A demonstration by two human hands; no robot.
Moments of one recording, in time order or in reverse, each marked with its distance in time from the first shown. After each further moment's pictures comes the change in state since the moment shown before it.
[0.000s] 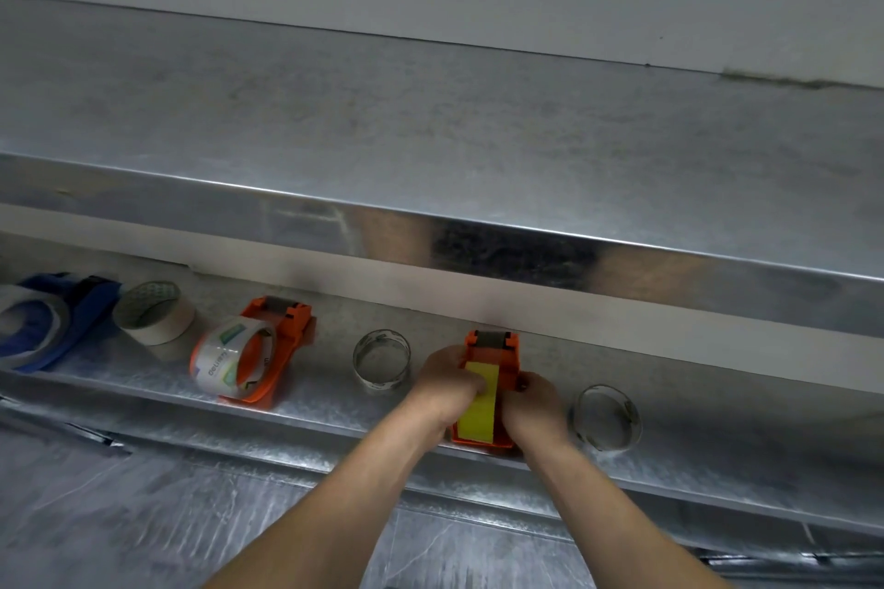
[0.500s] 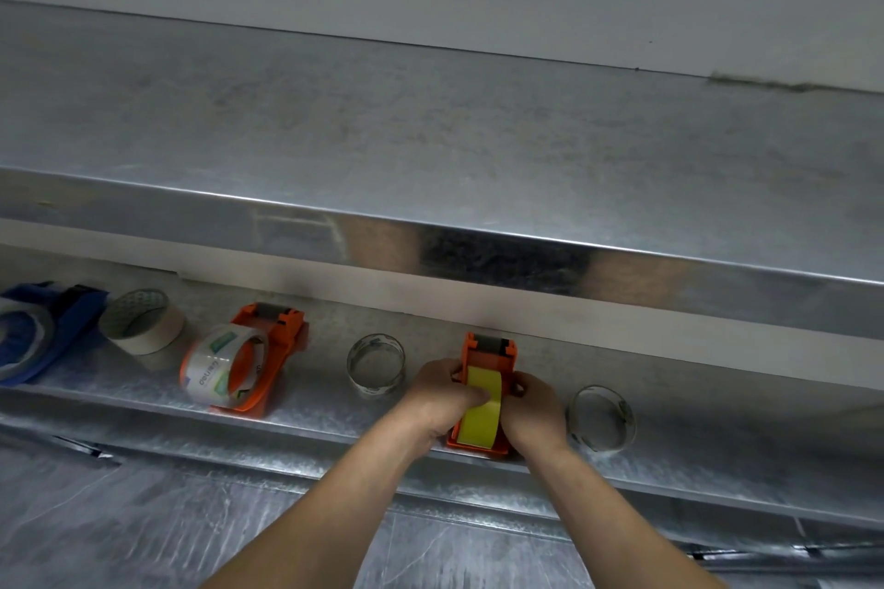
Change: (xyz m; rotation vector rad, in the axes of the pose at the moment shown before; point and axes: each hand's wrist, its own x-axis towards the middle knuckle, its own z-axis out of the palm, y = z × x) left_hand 0.010 -0.015 -0.003 0.015 -0.073 -0.040; right_hand -0.001 0.004 -0.007 -0.151 0.021 -0.085
